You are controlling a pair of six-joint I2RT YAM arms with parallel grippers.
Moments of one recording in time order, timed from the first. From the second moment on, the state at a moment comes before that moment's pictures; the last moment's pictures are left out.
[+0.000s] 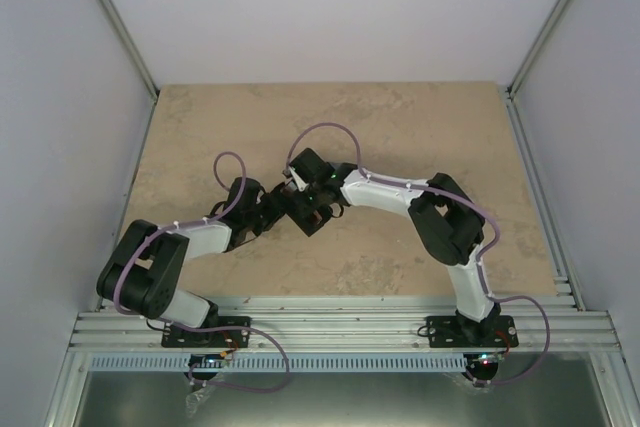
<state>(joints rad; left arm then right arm) -0.38 1.46 0.45 0.25 0.22 -1.03 0.91 2.08 1.50 -0.43 -0.01 0.20</state>
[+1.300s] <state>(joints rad) -0.38 1.41 0.43 0.26 0.20 -1.03 0.83 1.89 1.45 -0.42 0.06 0.30</state>
